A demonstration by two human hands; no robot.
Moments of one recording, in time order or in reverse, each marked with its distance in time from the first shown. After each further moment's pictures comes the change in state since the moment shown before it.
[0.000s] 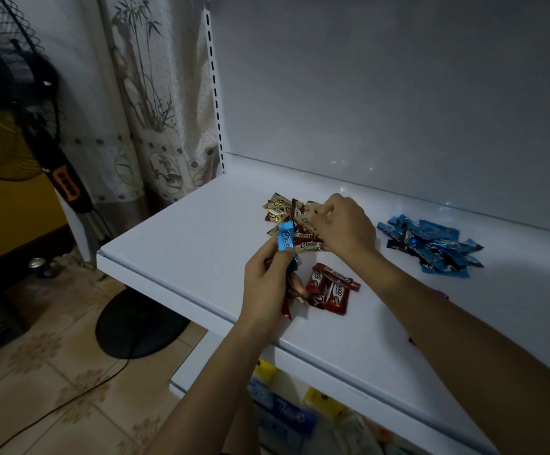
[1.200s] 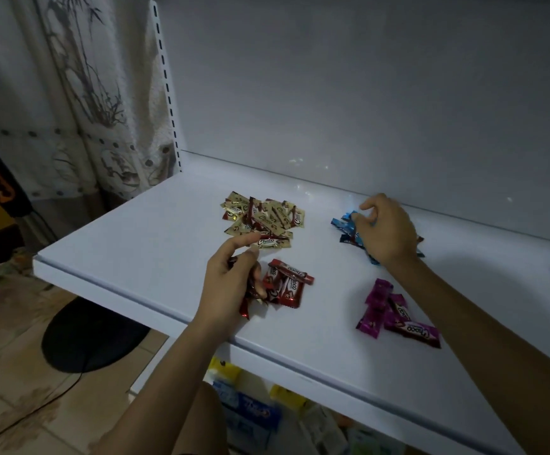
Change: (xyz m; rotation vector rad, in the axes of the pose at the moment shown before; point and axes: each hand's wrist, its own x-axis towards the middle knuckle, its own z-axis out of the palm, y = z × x) left_hand 0.003 -0.007 0.005 0.007 -0.048 -0.027; right_hand -0.013 0.097 -0.076 -0.030 0.195 0.093
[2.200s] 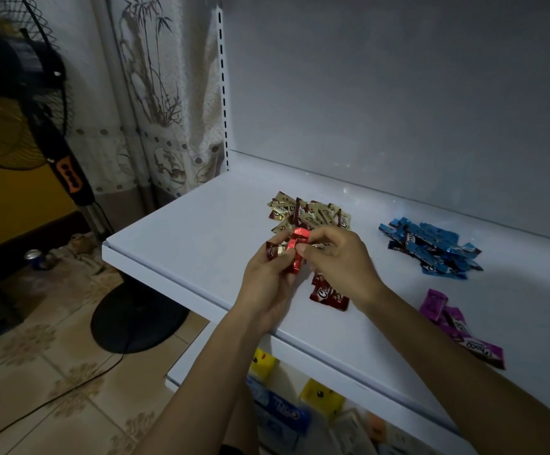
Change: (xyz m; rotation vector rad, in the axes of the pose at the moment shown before) left_hand 0.011 -0.004 -0.020 -0.534 -0.002 -0.260; right_hand -0.079 -0.113 0.036 0.641 -0.453 -0.041
